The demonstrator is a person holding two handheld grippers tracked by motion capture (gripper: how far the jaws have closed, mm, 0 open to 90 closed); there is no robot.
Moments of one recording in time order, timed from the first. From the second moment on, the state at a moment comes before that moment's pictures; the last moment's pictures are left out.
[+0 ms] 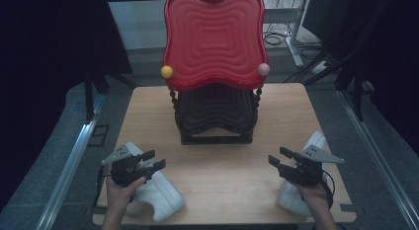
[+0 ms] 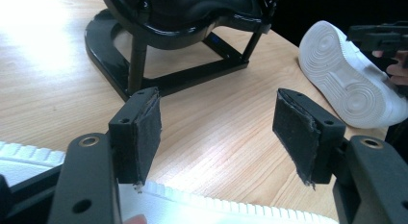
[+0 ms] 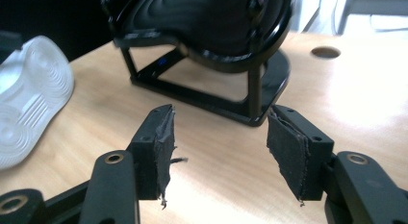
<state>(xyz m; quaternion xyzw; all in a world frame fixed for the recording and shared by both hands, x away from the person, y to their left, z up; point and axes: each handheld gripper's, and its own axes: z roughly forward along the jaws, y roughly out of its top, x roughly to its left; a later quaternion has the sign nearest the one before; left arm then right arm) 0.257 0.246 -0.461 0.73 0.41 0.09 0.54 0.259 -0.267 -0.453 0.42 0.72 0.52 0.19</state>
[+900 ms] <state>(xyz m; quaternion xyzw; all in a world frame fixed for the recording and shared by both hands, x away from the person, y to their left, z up) 0.189 0.307 -0.455 0.76 0.40 0.14 0.49 0.242 -0.277 -0.445 0.42 0.71 0.53 0.21</state>
